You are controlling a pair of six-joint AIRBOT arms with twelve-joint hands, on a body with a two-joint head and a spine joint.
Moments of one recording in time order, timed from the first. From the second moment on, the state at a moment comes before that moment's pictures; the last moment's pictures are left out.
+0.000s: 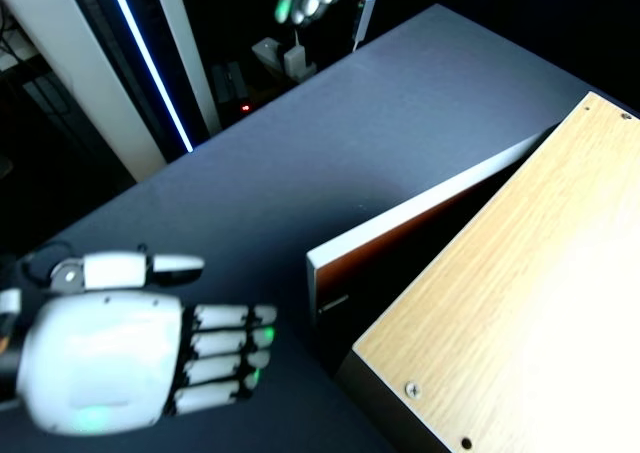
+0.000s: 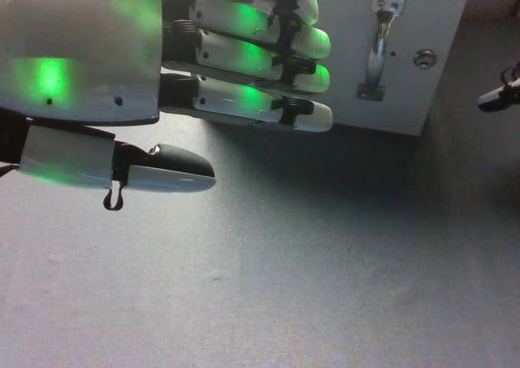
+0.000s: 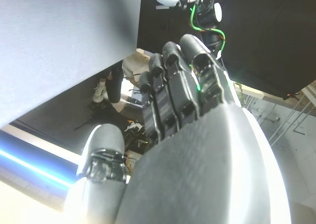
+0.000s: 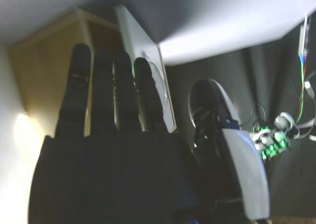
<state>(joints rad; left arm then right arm) -0.03 -0.77 1.07 1.54 -1.04 0.12 -0.42 -0.99 1.66 -1.45 0.79 0.75</state>
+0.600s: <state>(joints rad) -0.03 -0.77 1.07 1.54 -1.04 0.12 -0.41 -1.03 1.70 -1.46 0.75 0.76</state>
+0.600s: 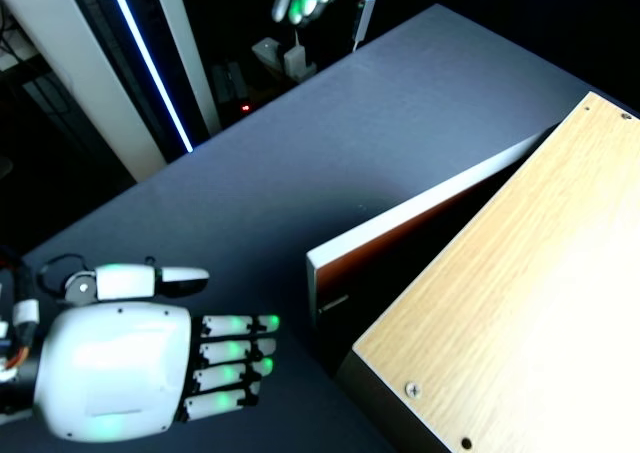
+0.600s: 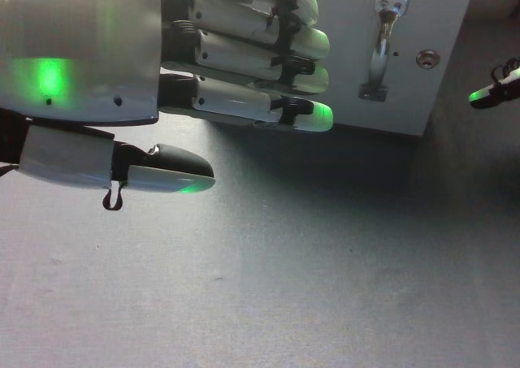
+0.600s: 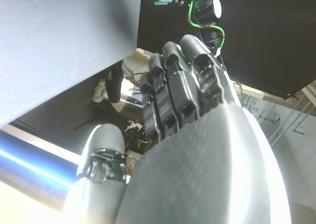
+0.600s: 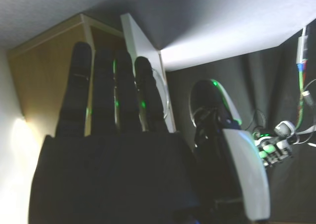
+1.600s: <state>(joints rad) -0.03 -0.77 1.07 1.54 -1.04 0.12 -0.40 -1.04 1.64 -1.38 0.60 0.96</state>
